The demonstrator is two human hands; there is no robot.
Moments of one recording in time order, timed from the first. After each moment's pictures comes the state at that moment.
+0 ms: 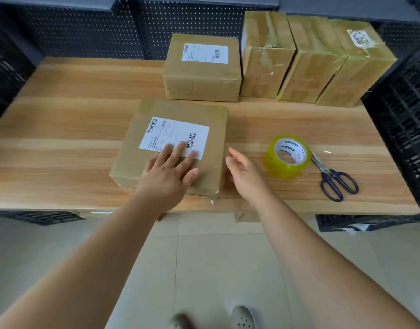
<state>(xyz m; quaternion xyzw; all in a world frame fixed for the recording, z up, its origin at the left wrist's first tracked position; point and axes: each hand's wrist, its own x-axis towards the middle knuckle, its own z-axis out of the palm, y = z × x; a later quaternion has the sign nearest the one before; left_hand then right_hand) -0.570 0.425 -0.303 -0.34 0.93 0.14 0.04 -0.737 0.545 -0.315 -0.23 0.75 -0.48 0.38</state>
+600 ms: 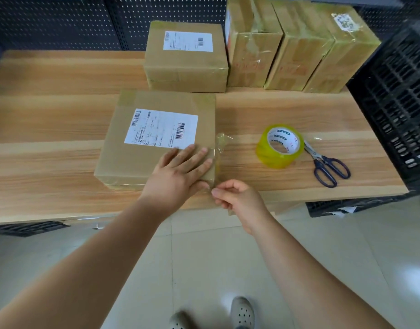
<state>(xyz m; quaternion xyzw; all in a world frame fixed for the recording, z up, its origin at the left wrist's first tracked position) -0.589 0.419 -0.348 -0.07 0.97 -0.01 -0.22 -0.696 0.582 -0.339 -0.08 0.69 -0.57 0.44</state>
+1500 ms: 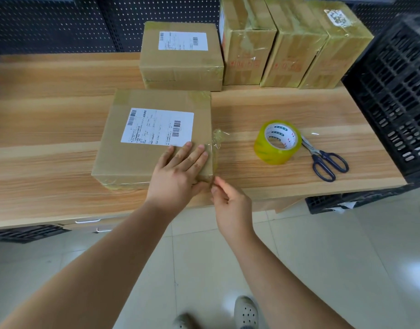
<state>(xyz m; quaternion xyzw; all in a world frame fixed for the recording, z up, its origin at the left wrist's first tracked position) -0.594 0.426 -0.360 -0.11 0.96 -0.03 -0.26 -0.653 0.577 -0.364 -0.18 0.79 -0.56 0.18</state>
